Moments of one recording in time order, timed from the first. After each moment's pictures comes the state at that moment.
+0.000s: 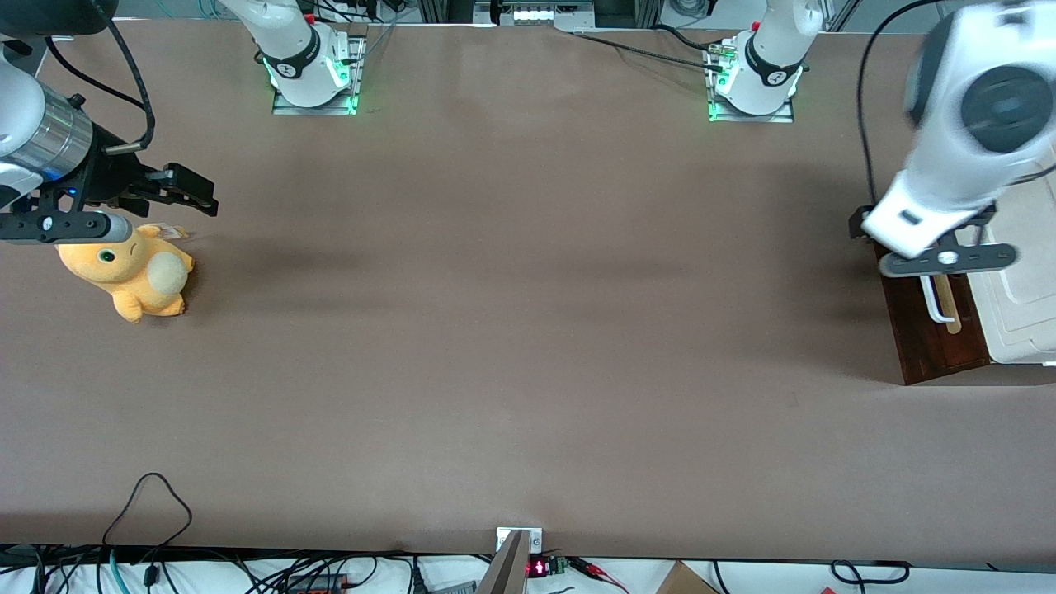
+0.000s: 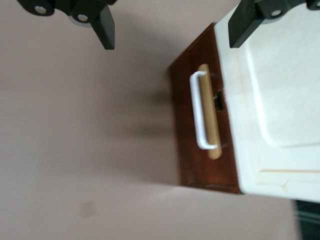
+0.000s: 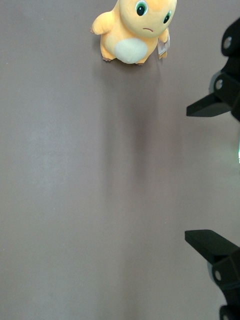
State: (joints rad) arm 0.00 0.08 -0.20 -1.82 0.49 1.63 -0.31
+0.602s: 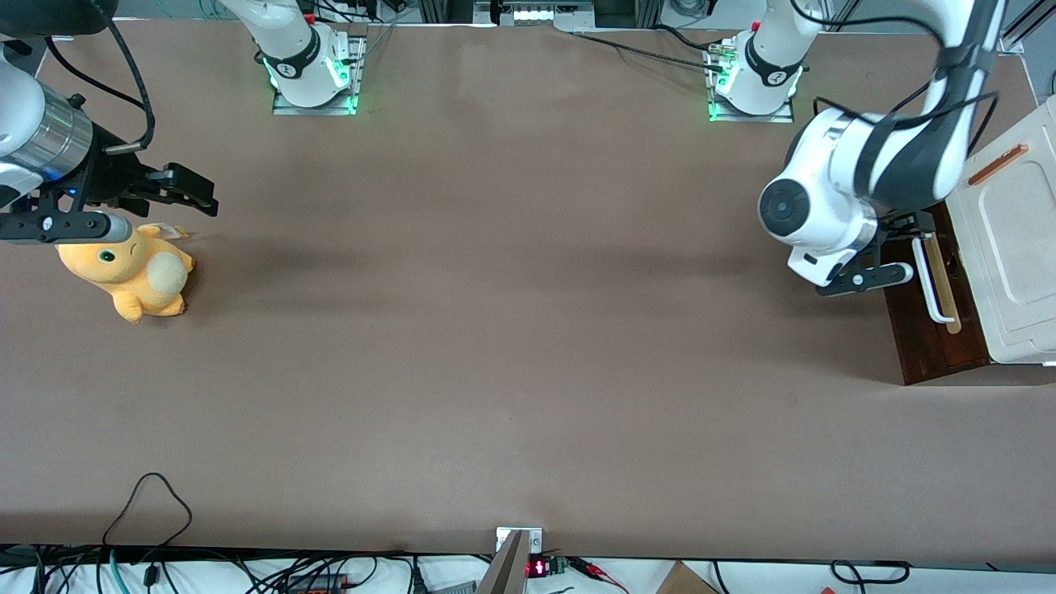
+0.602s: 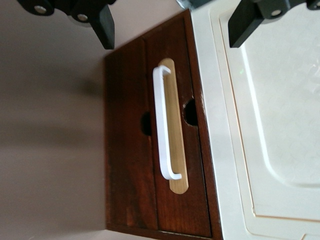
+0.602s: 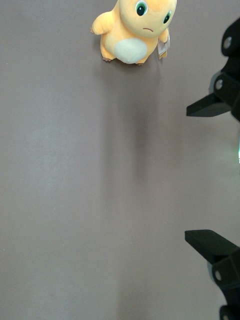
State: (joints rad) arm -0.01 0.21 -0.24 -2.10 0.93 1.67 -0.69
